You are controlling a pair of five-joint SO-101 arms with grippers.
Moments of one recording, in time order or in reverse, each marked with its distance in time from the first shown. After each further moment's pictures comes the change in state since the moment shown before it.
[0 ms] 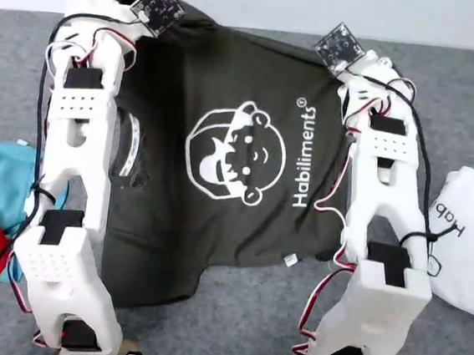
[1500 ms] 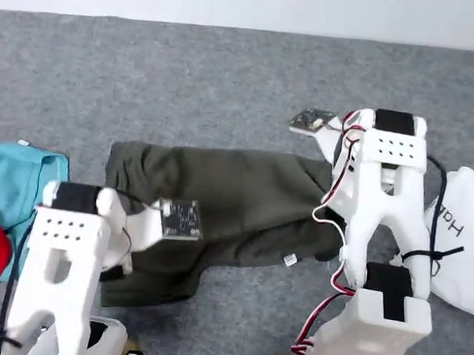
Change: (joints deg) left arm 7.3 -61.1 67.0 80.4 -15.0; right arm -1.1 -11.2 2.4 81.1 4.2
